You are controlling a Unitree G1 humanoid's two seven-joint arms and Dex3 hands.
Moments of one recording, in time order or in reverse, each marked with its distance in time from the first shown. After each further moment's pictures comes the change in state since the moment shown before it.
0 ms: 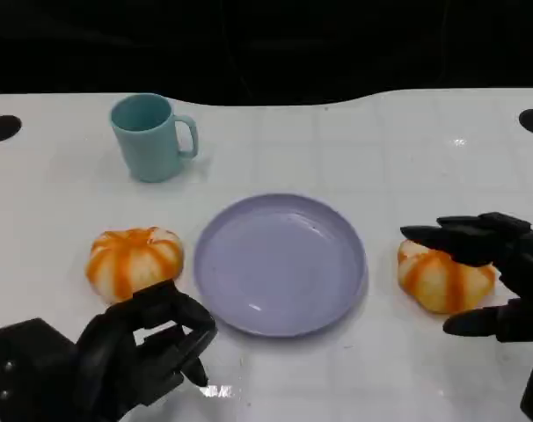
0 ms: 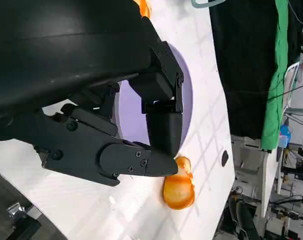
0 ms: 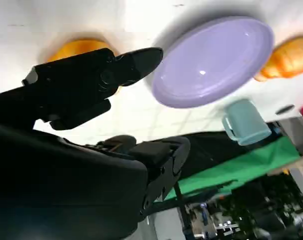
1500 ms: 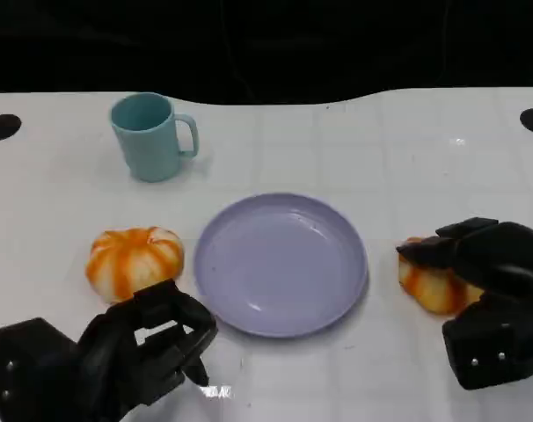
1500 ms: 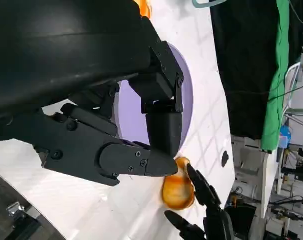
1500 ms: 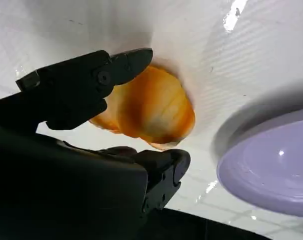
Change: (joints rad) left arm -0.001 -0.006 0.000 0.001 0.004 0.001 0.000; right arm -0.424 0.032 0.362 0.595 -0.373 0.052 -0.103
